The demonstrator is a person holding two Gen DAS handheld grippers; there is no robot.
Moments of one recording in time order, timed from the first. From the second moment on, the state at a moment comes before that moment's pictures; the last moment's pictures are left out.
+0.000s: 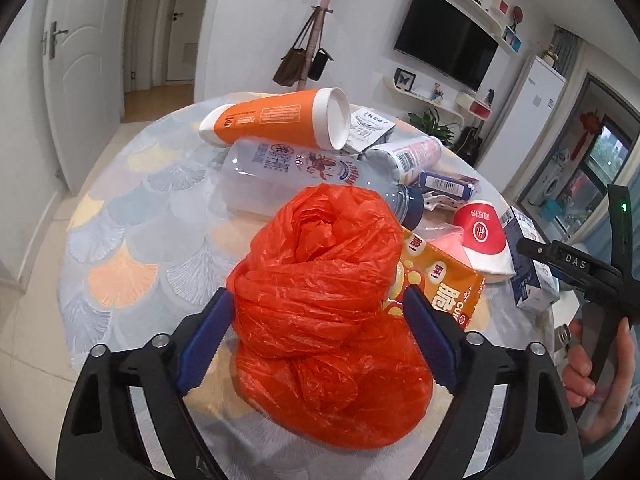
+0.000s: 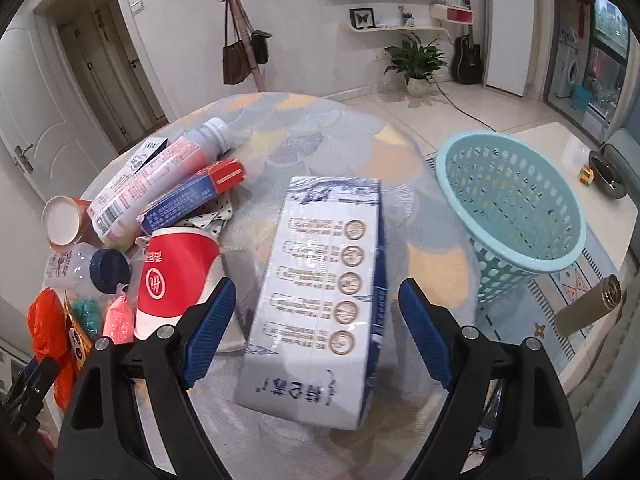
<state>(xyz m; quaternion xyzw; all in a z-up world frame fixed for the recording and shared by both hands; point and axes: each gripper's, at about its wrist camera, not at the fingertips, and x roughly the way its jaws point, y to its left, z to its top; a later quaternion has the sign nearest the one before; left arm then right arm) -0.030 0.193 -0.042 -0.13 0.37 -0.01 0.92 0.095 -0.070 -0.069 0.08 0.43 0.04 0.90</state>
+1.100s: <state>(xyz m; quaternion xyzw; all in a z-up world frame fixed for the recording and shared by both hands) 0.026 0.055 0.075 -0.07 0.26 -0.13 0.95 0.084 -0.175 -0.008 0.12 0.30 0.02 0.94</state>
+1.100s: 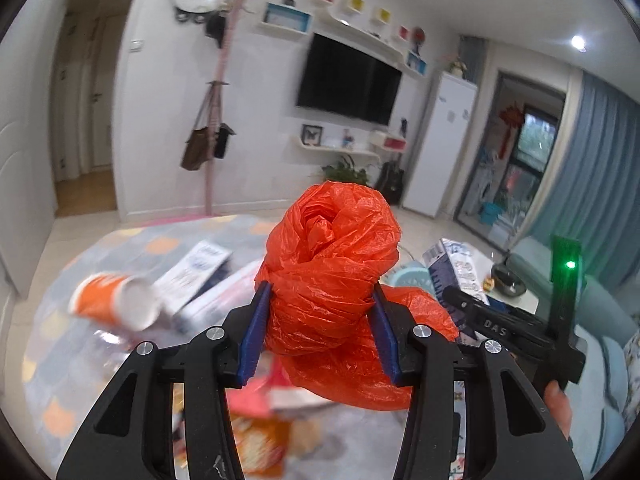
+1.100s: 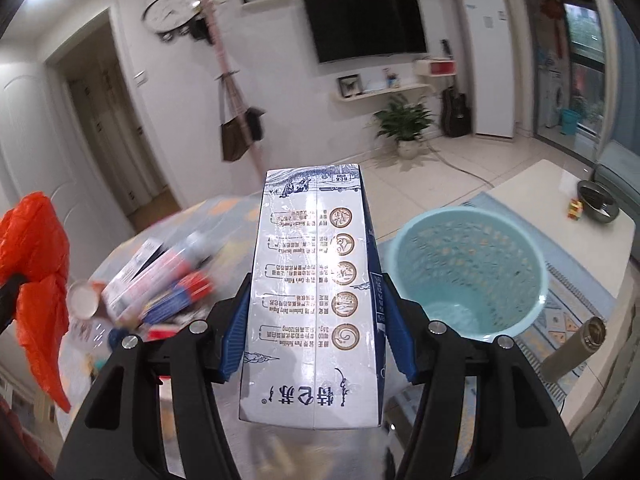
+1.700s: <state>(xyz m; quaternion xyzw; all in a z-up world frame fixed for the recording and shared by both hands) 0.191 -0.150 0.005 -0.01 0.36 -0.21 0.91 0.152 -0.342 -0.101 0.22 0.37 -0.11 0.90</state>
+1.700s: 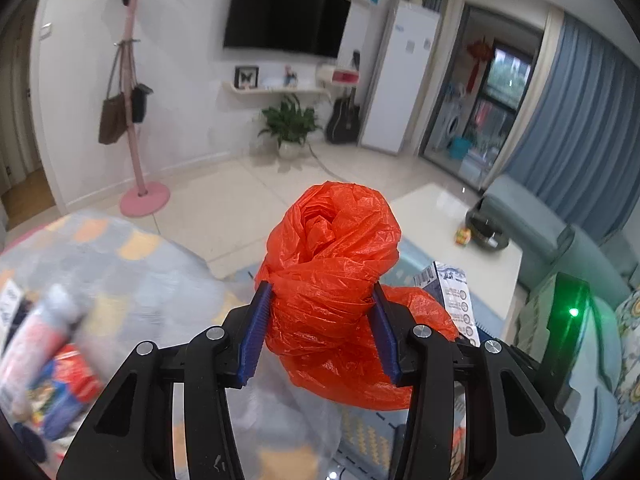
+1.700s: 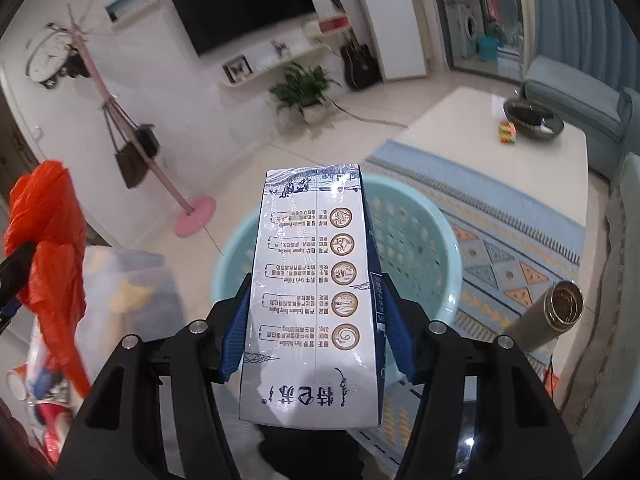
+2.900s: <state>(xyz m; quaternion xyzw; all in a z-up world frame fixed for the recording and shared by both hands) 0.087 -0.082 0.056 -0.06 0.28 -0.20 0.94 0.094 -0.258 -0.031 0.15 0.32 -0.01 0.94</state>
